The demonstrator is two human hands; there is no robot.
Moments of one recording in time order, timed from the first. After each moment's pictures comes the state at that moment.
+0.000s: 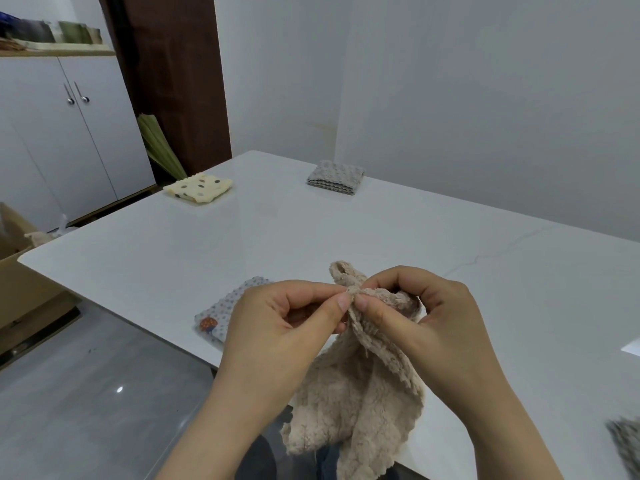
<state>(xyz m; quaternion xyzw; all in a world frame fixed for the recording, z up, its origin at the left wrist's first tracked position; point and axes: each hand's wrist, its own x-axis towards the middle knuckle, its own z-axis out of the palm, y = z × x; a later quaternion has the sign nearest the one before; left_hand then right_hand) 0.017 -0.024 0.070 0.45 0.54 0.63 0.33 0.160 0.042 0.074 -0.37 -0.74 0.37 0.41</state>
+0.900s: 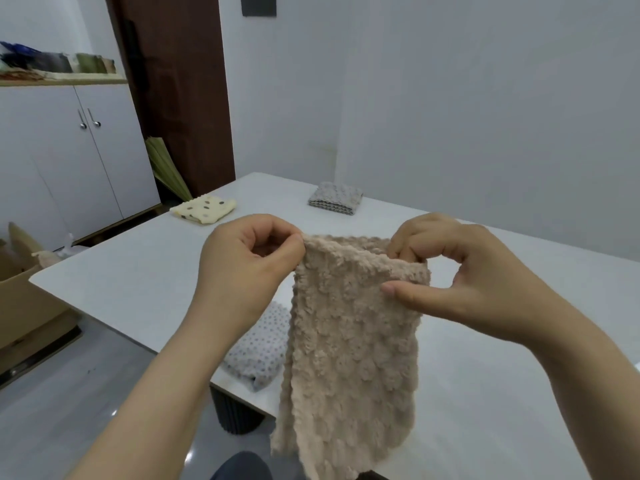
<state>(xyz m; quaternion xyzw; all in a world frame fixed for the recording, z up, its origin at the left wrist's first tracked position) -0.025 0.011 0.109 0.48 0.60 0.63 0.13 0.186 0.086 0.139 -0.25 -0.90 0.20 0.29</state>
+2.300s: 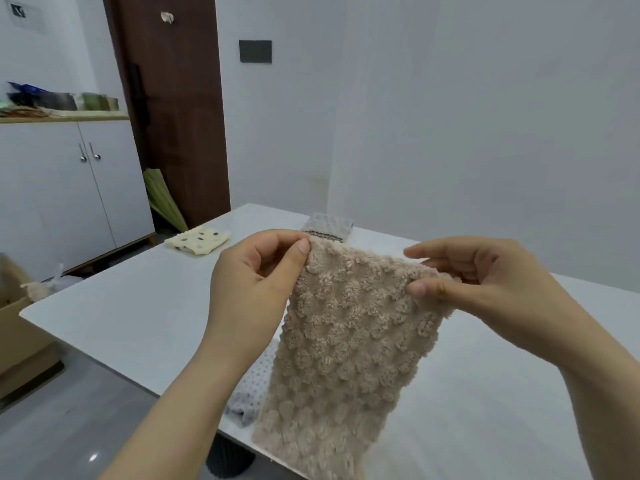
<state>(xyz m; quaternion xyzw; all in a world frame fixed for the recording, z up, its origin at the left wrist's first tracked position) -0.009 0.018 0.123 0.48 0.53 0.69 0.15 0.213 0.081 0.164 -0.37 -0.79 0.33 0.35</state>
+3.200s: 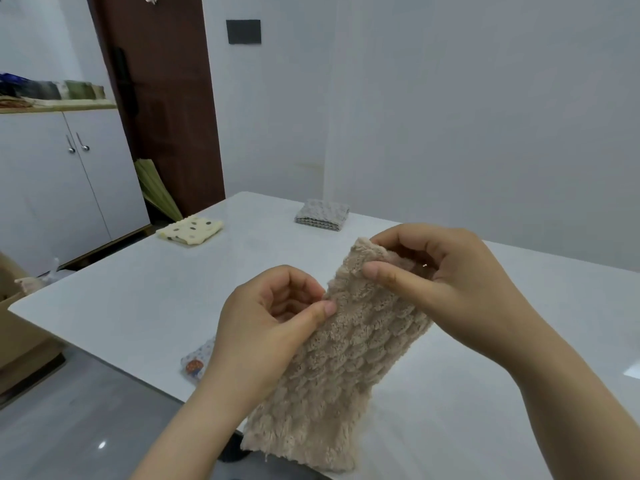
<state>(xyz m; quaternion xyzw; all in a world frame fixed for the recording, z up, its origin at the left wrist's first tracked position) 0.012 0.001 0.094 0.51 0.55 0.62 0.25 0.188 0.073 0.150 -0.30 -0.84 0.25 0.37</state>
